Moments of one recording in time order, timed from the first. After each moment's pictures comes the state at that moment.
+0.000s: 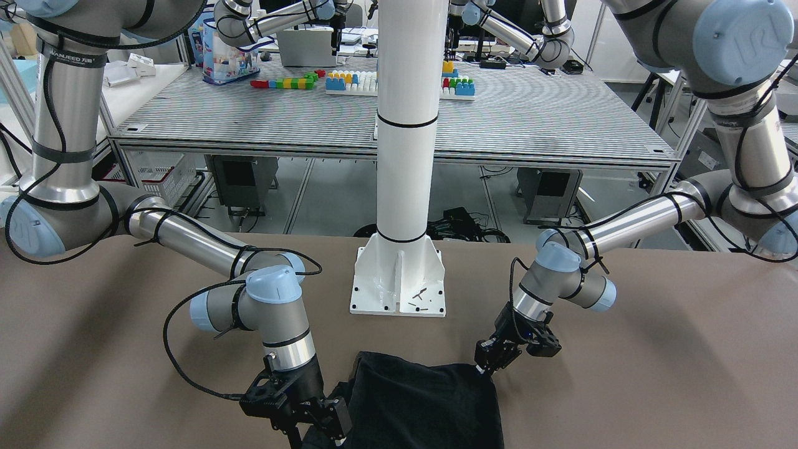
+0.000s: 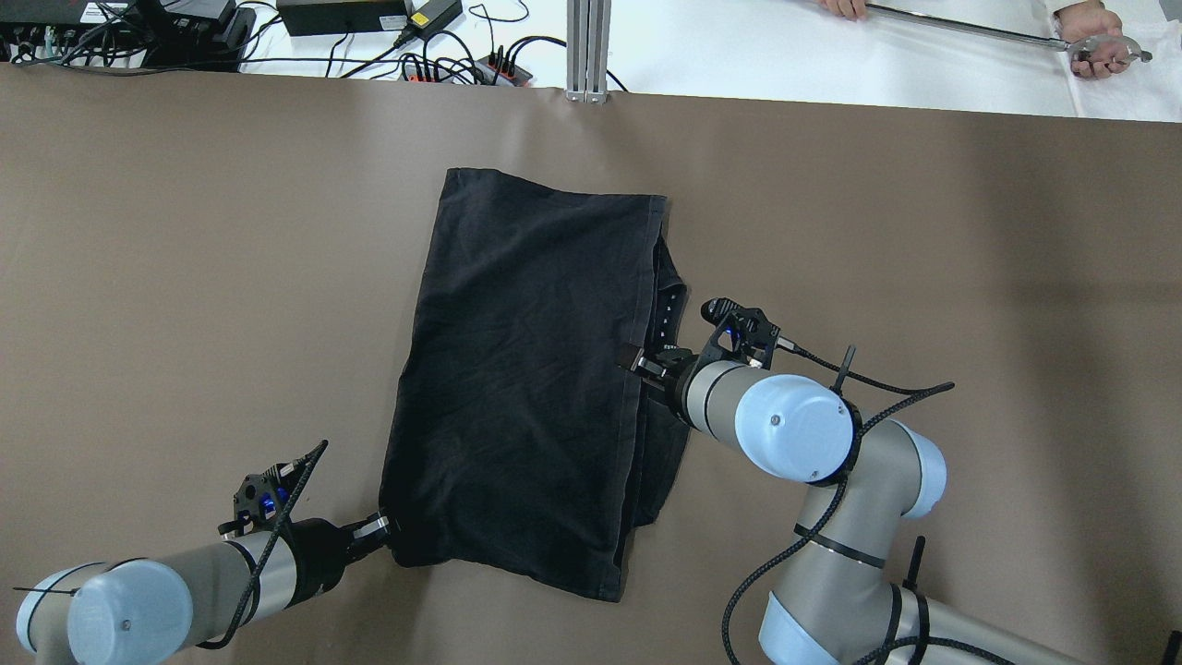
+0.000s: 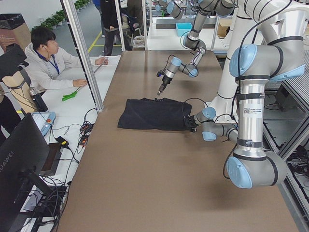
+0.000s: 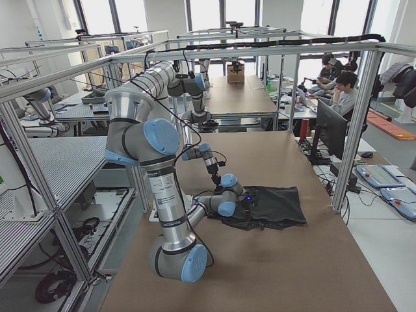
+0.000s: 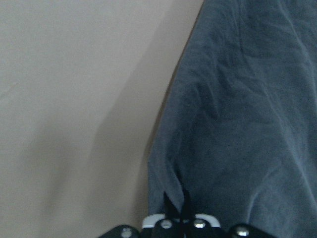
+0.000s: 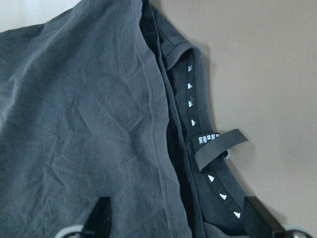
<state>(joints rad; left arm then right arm) -0.23 -1.67 -1.84 -2.48 -1.39 -1.91 0.49 -1.11 1.72 -1.05 1.50 1.66</state>
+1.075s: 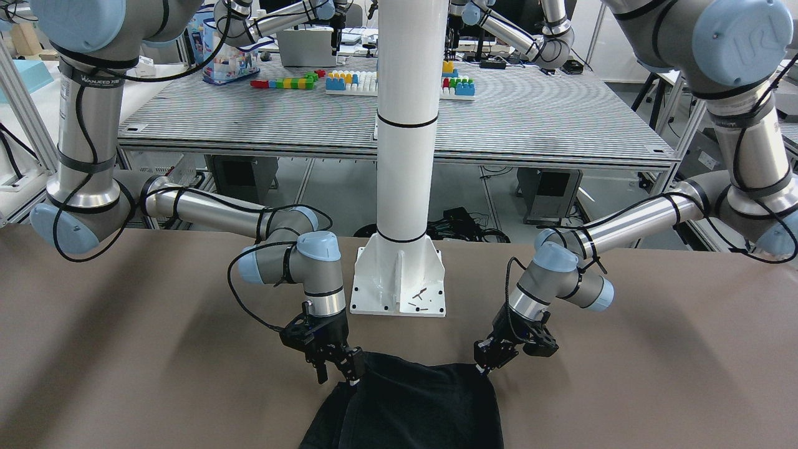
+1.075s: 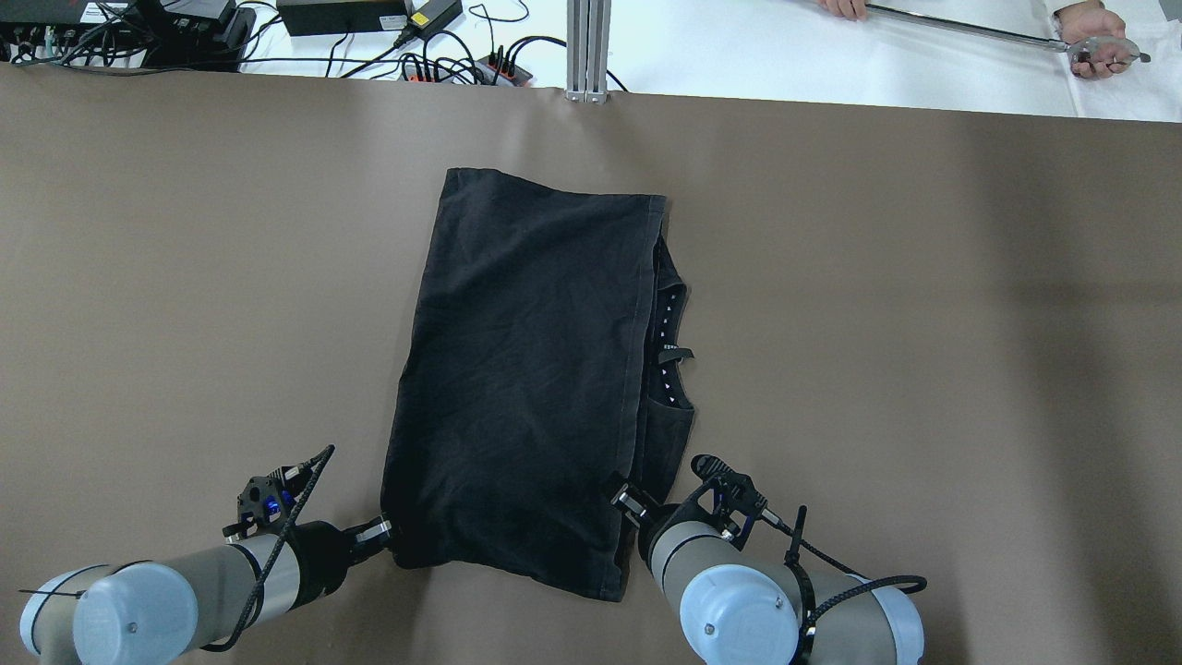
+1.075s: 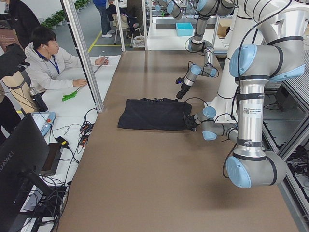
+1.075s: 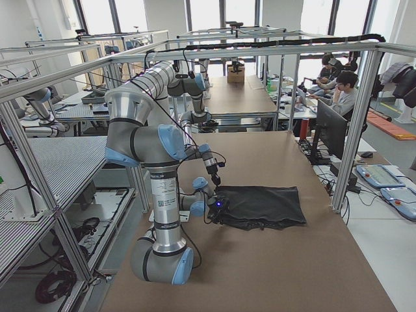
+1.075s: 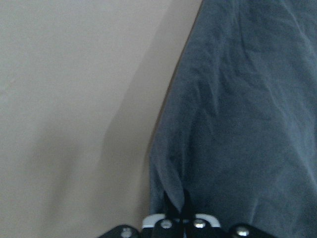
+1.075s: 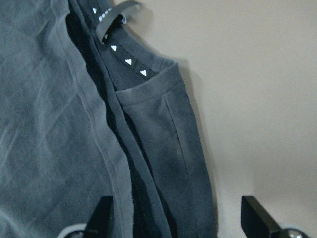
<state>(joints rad) -0.22 -1.68 -1.83 -2.47 -1.39 -1.89 0.22 -1.18 1.84 -1.24 1.28 2.05</state>
